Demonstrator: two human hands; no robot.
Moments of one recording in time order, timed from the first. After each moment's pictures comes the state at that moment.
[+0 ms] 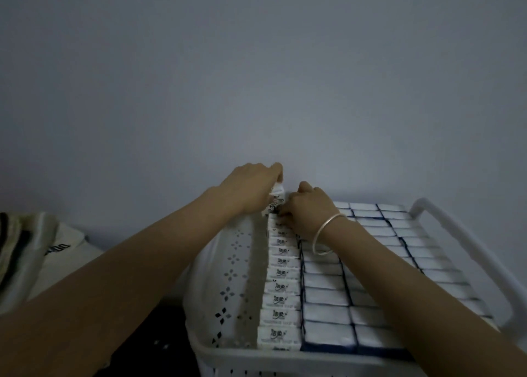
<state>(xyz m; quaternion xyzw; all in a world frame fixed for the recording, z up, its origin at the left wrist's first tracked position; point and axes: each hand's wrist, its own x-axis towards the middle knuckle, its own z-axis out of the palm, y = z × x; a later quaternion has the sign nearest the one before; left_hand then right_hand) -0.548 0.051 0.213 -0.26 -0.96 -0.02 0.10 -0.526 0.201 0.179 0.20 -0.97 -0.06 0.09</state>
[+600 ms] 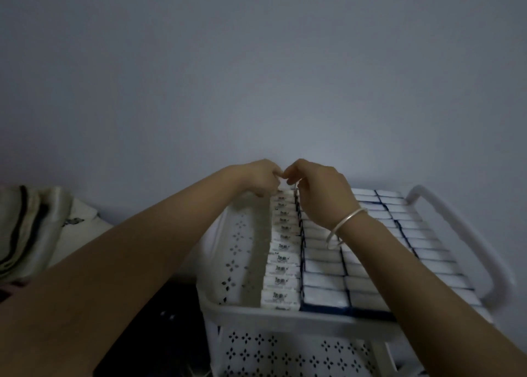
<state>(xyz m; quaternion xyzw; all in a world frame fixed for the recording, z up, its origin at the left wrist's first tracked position) -0.541 0.060 0.213 -0.15 -0.94 -0.29 -0.13 -0.471 0.201 0.208 0.17 -0.94 0.20 0.21</state>
